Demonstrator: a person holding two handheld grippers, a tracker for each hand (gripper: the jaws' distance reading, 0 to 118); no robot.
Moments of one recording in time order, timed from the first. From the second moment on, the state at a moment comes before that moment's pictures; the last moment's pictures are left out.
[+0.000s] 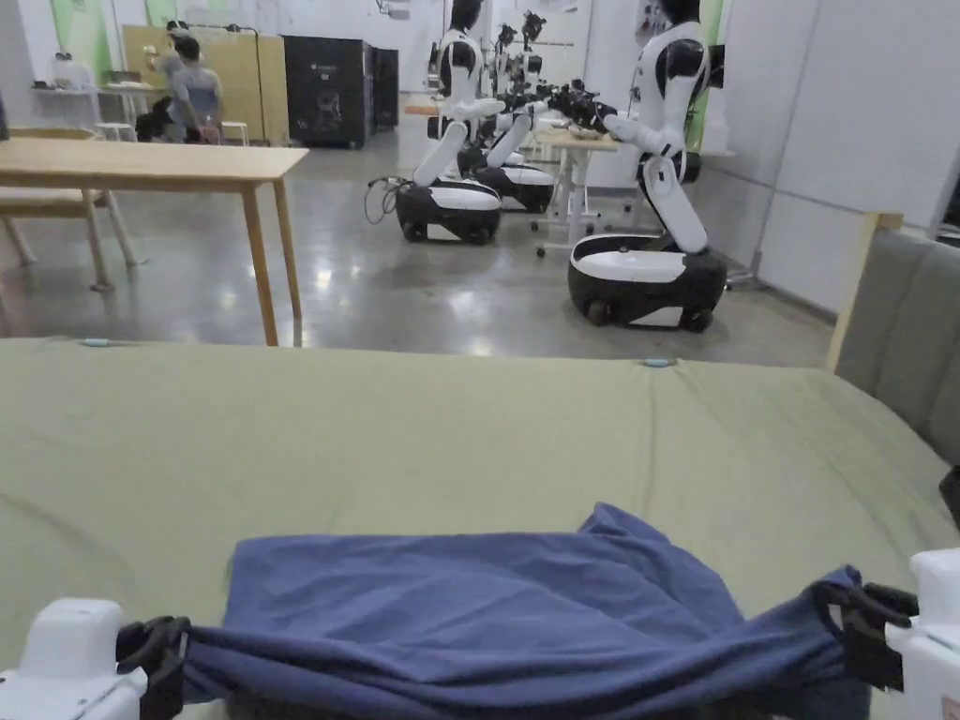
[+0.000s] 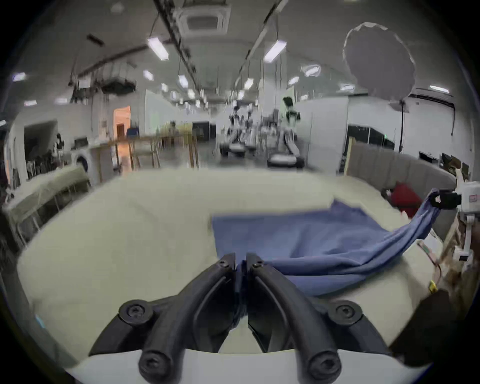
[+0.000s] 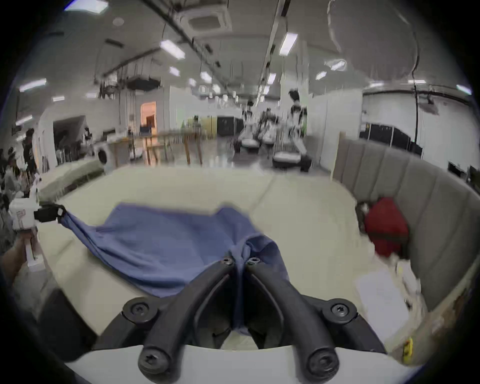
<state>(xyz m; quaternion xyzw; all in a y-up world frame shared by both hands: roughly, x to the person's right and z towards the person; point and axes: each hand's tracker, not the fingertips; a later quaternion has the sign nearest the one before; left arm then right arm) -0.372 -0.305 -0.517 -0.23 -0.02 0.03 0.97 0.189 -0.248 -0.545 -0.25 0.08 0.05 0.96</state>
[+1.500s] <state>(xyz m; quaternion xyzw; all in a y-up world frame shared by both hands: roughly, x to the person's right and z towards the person) -0.388 -0.356 -0.492 -0.39 -0.02 0.06 0.92 0.181 -0.313 -0.459 -0.35 0.01 -0.03 0.93</state>
